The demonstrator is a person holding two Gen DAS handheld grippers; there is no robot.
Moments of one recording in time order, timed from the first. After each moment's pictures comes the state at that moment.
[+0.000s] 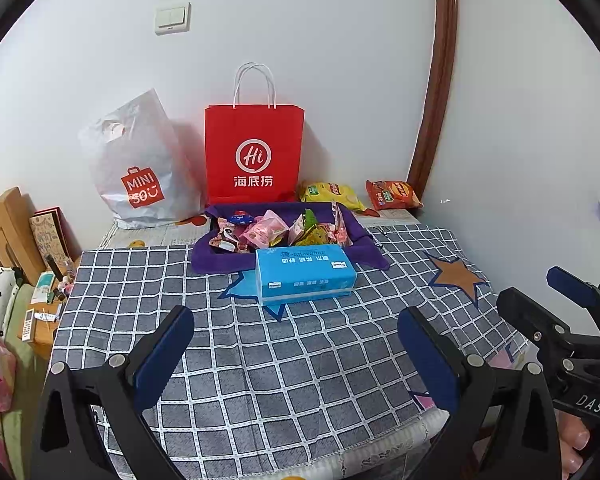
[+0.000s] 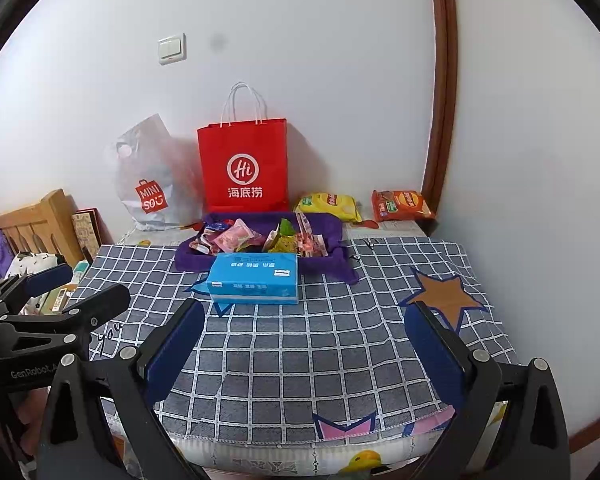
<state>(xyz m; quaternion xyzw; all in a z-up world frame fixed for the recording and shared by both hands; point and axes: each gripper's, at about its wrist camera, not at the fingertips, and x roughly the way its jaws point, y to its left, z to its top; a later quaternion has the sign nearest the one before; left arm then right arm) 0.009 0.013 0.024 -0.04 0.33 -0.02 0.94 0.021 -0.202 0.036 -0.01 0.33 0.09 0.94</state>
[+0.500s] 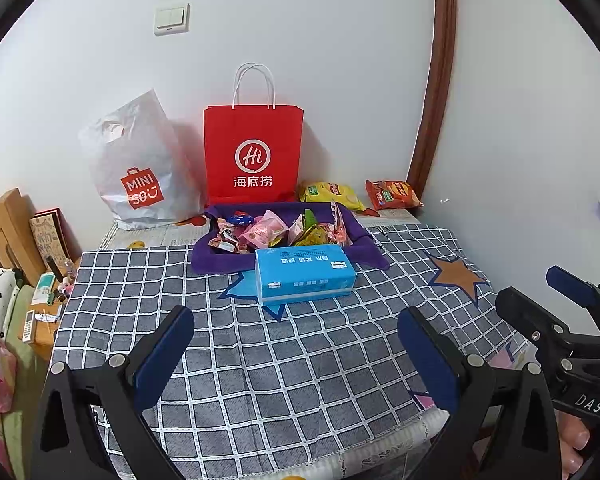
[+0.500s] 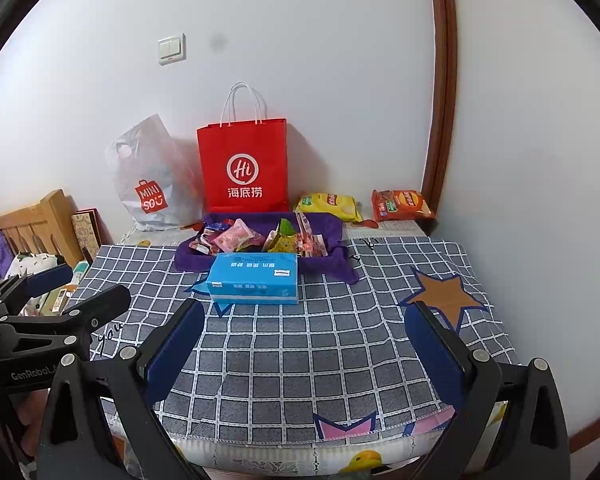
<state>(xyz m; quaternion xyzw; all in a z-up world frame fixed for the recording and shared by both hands) 0.009 0.012 0.025 -0.04 0.33 -0.02 0.94 0.020 -0.202 0.037 -0.01 0.33 0.09 0.94</state>
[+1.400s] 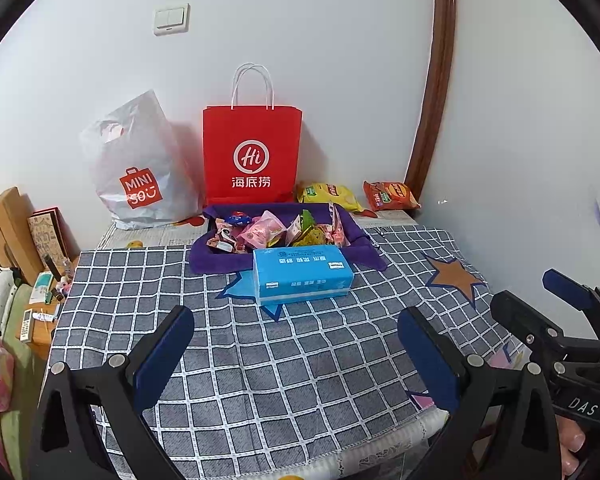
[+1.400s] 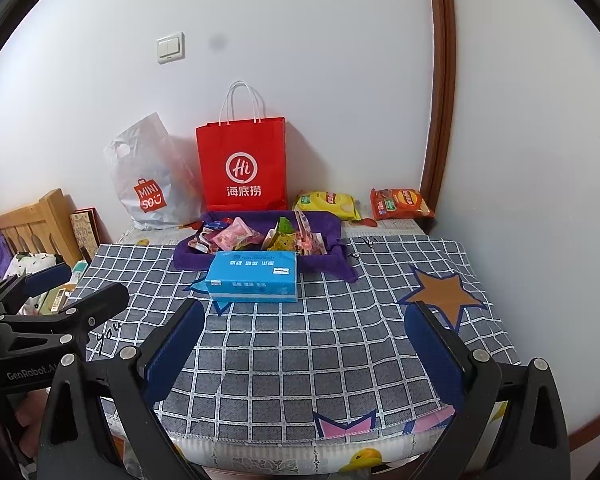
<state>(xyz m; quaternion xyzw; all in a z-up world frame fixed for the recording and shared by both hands) 0.008 0.011 0.026 -0.04 0.33 -0.02 0.94 0.019 -0.203 0.035 -0.01 0.33 0.09 0.94</state>
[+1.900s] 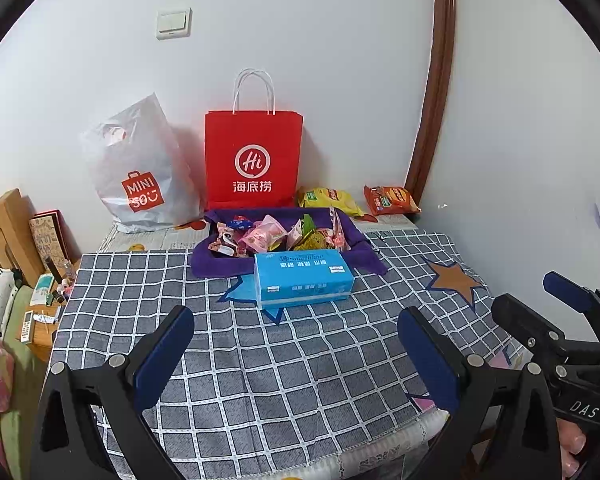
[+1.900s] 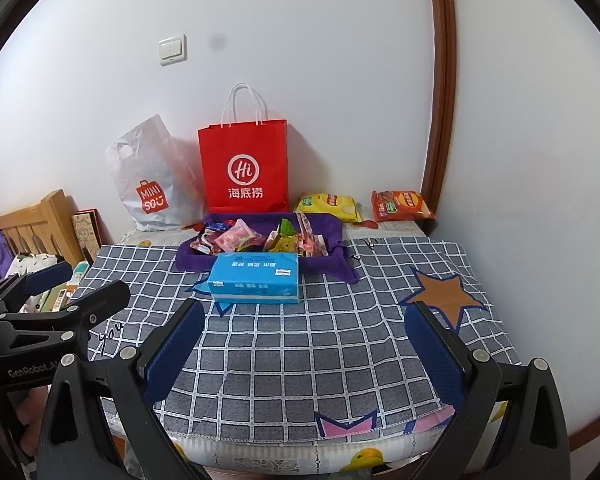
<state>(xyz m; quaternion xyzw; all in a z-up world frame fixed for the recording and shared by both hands) 0.005 0.014 0.029 -0.04 0.32 -0.02 0.95 0.016 -0.202 0.038 -0.01 0.32 0.09 0.94</state>
